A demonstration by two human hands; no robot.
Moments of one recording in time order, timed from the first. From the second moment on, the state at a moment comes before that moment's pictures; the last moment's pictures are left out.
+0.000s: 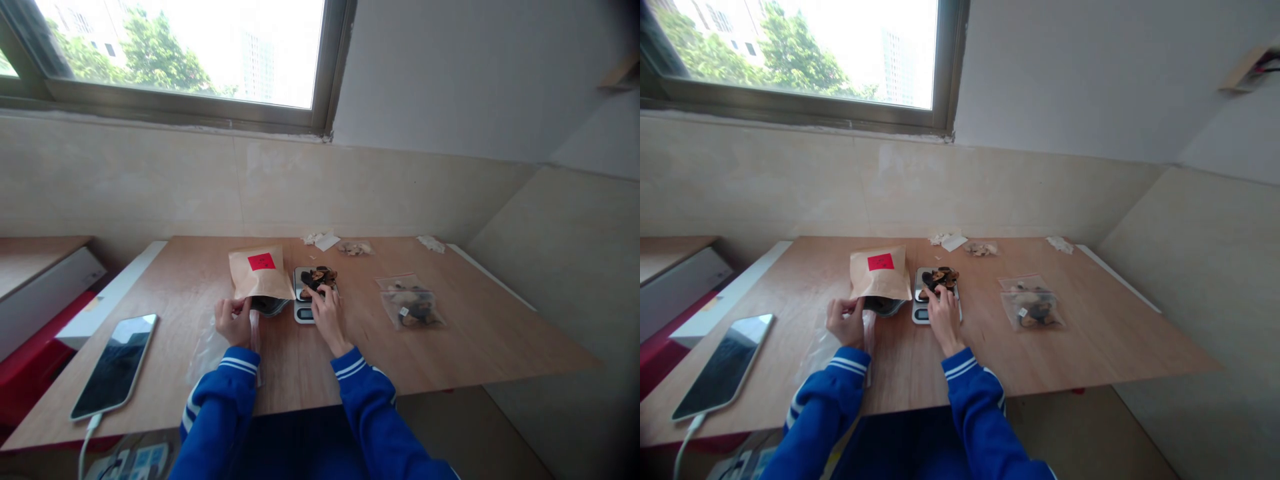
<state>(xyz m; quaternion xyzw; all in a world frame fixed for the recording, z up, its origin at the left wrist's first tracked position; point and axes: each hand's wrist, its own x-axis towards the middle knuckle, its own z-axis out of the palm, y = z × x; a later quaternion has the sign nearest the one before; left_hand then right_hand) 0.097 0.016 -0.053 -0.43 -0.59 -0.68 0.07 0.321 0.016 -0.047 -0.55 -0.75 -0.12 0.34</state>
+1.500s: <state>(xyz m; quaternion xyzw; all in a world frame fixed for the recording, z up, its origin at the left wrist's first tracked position) 0.099 0.012 -0.039 -0.41 -0.61 -0.68 0.08 0.395 0.026 -0.106 -0.68 -0.57 -0.05 0.45</state>
